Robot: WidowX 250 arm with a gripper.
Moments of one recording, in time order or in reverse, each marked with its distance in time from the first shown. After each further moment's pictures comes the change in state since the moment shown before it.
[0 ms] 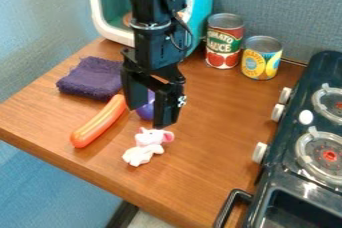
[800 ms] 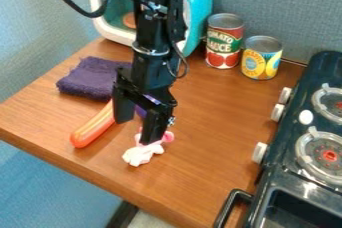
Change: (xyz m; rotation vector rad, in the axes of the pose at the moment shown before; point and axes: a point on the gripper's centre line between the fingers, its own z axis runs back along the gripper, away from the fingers) arm -0.005 0.021 -0.033 0.084 0.156 0.060
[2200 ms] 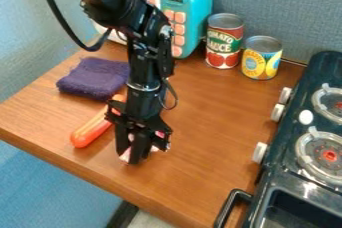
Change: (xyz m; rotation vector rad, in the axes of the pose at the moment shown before) arm 0.005 0.009 -0.047 -0.018 0.006 0.212
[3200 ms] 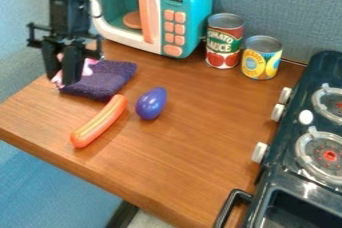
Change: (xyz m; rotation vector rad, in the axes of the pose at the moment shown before) arm -0.028 0.107 0.076 -0.087 0.107 0.289
